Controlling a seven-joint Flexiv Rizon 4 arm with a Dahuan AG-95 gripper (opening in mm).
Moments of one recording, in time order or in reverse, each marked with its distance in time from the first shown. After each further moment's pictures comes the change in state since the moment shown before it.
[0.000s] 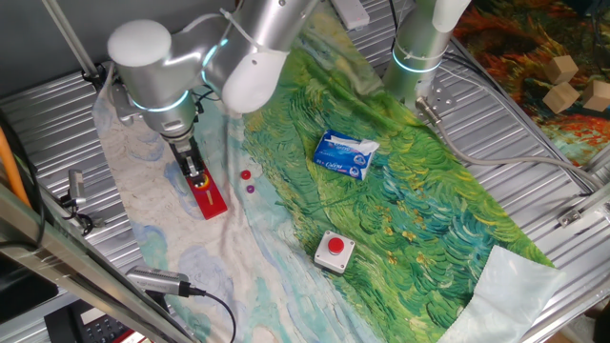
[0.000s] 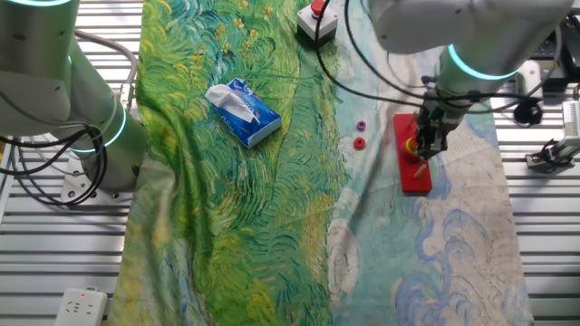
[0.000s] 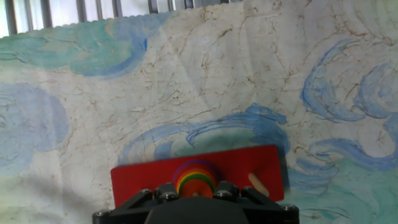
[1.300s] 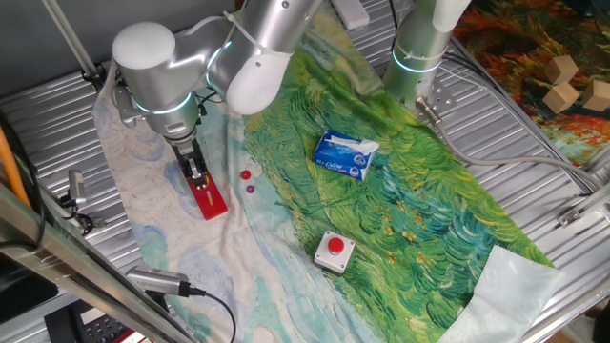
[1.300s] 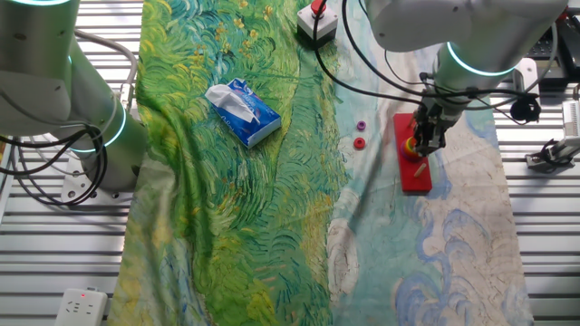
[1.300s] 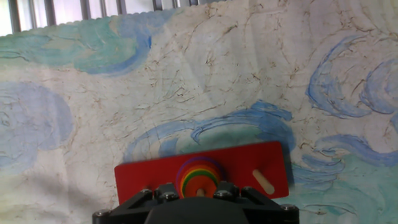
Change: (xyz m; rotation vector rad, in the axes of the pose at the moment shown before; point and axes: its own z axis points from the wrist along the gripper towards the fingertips) arm 0.001 0.005 -0.004 0.003 0.013 0.011
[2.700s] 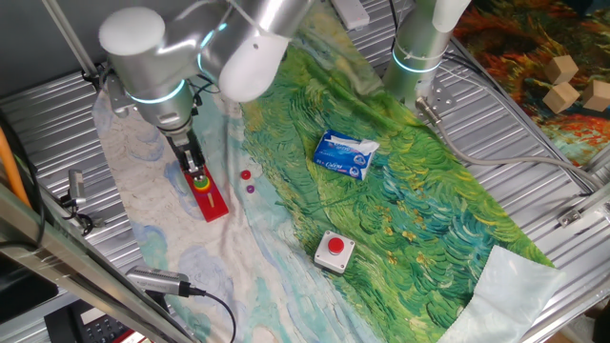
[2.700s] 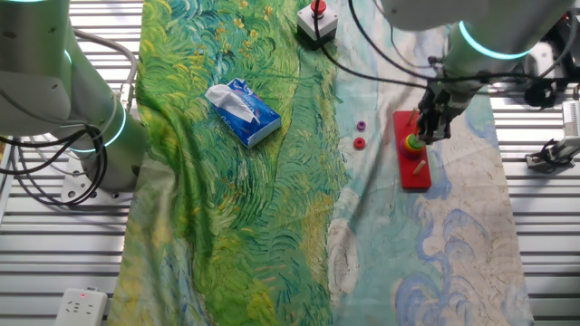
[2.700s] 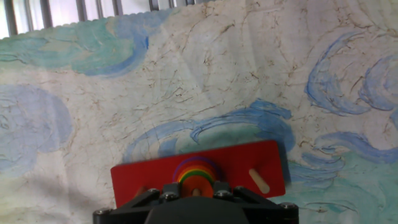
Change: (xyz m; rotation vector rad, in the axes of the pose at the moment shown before) arm 0.006 0.003 -0.049 0.011 0.051 0.010
